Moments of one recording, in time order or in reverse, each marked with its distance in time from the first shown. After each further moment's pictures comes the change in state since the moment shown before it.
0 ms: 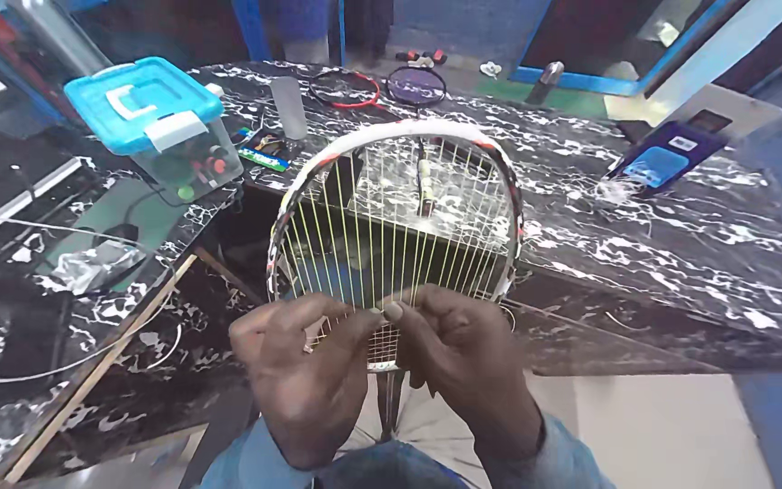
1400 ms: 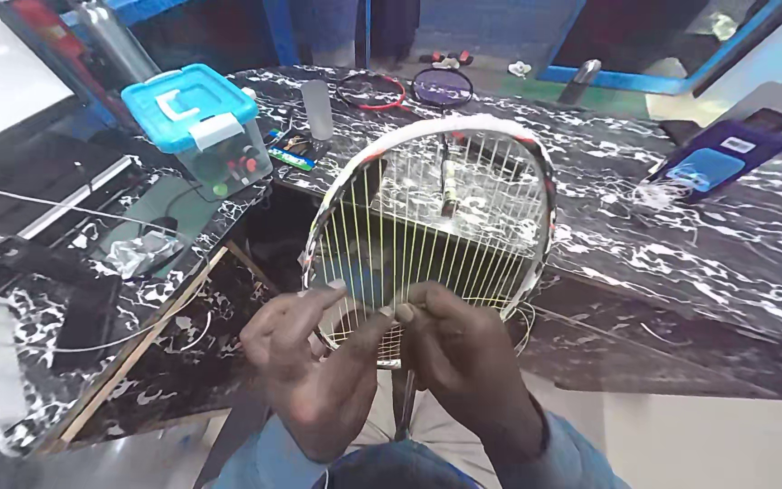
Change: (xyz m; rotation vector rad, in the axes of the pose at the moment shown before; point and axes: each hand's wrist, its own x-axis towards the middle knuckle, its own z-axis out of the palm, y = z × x) left_hand -0.010 -0.007 -0.012 -0.028 0.075 0.024; right_hand -0.001 0.001 0.016 -0.045 -0.100 -0.154
